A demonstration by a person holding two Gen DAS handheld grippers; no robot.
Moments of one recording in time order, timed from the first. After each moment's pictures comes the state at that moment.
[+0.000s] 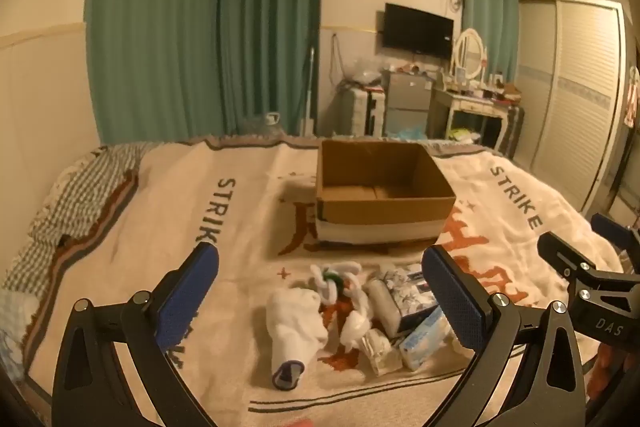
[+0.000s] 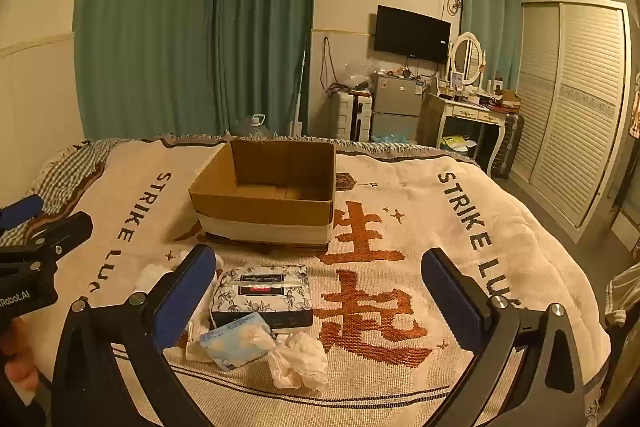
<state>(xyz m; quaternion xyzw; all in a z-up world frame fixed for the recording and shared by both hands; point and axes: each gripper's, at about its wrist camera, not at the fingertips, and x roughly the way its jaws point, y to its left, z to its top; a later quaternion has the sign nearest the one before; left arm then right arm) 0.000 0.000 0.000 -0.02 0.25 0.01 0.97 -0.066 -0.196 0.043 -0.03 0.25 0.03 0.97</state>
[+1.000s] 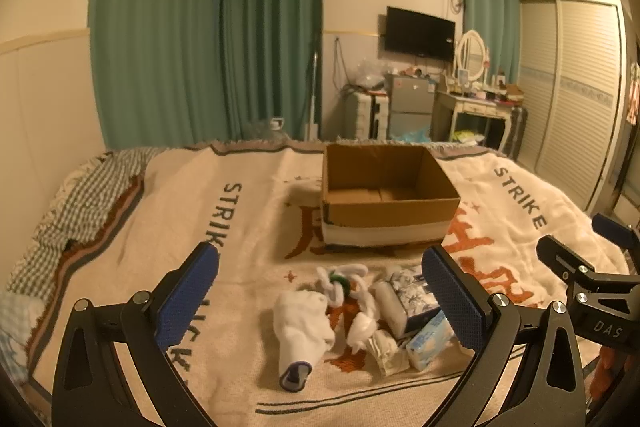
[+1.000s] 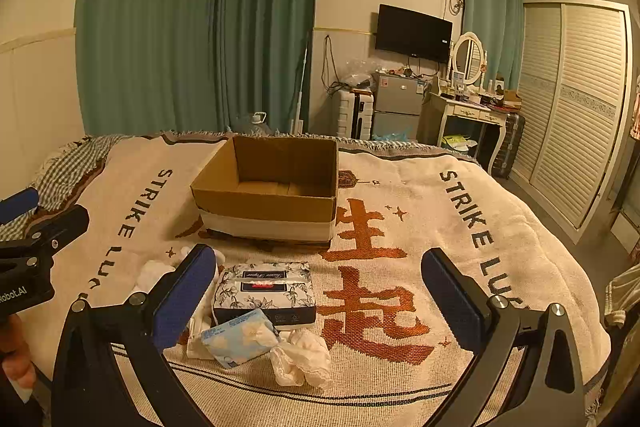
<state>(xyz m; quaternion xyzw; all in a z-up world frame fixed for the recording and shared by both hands) -0.005 0.005 0.002 -0.02 0.24 0.01 0.97 -0.067 -0.191 0.039 -0.03 0.25 0.03 0.97</state>
